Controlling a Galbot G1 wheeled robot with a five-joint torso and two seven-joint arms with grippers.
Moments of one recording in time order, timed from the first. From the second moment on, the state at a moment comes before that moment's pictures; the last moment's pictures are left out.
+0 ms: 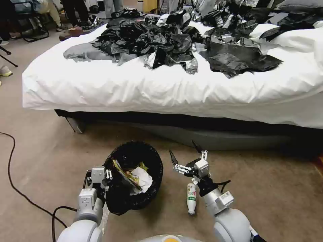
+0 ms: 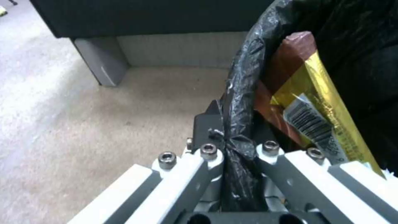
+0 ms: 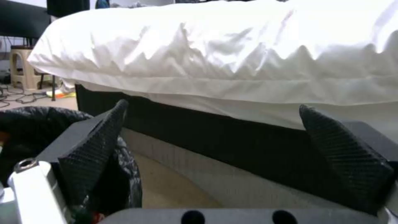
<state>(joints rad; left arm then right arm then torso) 1.74 -1.47 -0.57 -2.20 -0.02 0.31 -0.10 -1.46 1.16 0.13 1.95 0.15 0.33 0.04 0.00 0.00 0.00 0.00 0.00</state>
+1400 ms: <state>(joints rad) 1.73 -1.46 -0.60 -2.22 -0.04 0.31 -0.10 -1.42 1.08 0.11 1.95 0.16 0.23 0.09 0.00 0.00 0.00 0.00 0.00</state>
